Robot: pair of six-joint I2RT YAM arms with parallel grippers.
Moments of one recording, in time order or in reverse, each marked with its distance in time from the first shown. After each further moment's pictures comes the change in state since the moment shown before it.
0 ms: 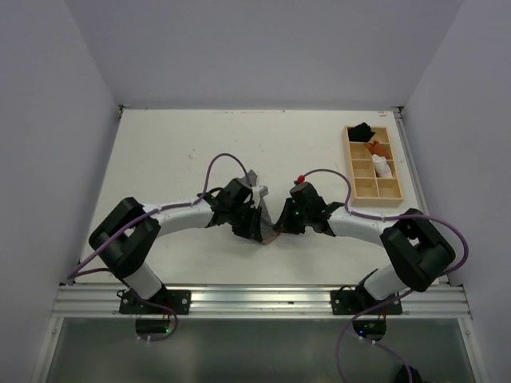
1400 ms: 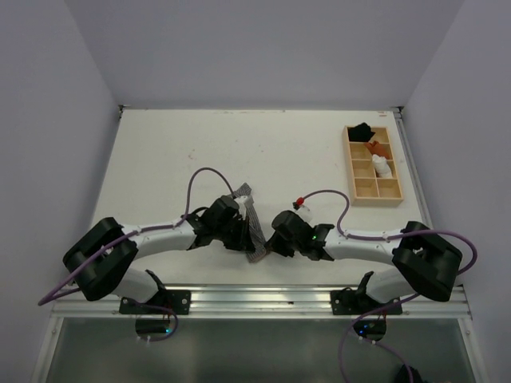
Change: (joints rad) left arm -0.059 -0.201 -0.278 0.204 -0.093 -0.185; right arm 0.328 -0.098 -0.074 -0.048 0.304 0.476
